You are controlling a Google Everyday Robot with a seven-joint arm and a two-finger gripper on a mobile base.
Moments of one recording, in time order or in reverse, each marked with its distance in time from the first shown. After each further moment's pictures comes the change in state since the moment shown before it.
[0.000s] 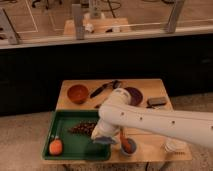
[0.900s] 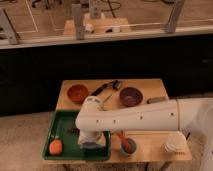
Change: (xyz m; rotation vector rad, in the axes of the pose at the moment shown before) arm -0.005 -0.048 0.057 -0.067 0.005 -0.033
